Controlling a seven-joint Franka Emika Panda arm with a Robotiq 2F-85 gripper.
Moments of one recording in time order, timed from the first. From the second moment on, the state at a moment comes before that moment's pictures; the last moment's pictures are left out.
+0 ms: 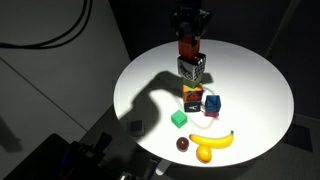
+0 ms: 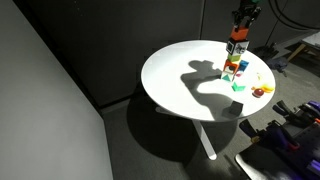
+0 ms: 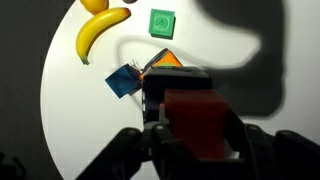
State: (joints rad) arm -0.09 0.41 -0.11 -1.73 0.02 2.07 0.10
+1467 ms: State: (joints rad) arm -0.10 0.44 -0.12 -1.70 0.02 2.02 0.10
